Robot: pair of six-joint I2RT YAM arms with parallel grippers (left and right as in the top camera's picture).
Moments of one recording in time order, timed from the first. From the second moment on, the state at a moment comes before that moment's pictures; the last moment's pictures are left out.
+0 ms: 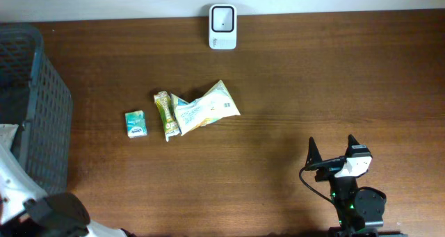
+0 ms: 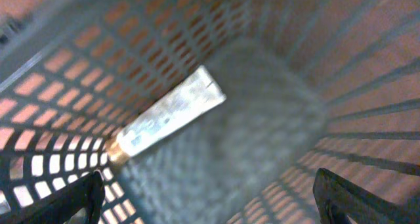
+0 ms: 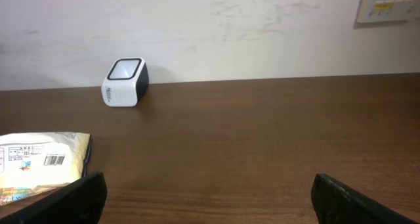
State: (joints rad) left arm 0.61 1.78 2.04 -1.27 -0.32 -0.21; right arm 0.01 0.01 0.01 -0.07 -0.05 0.08
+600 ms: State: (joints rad) left arm 0.80 1.90 1.56 -0.76 -0.29 0.35; right arm 0.01 0.01 0.01 -0.07 -0.05 0.08
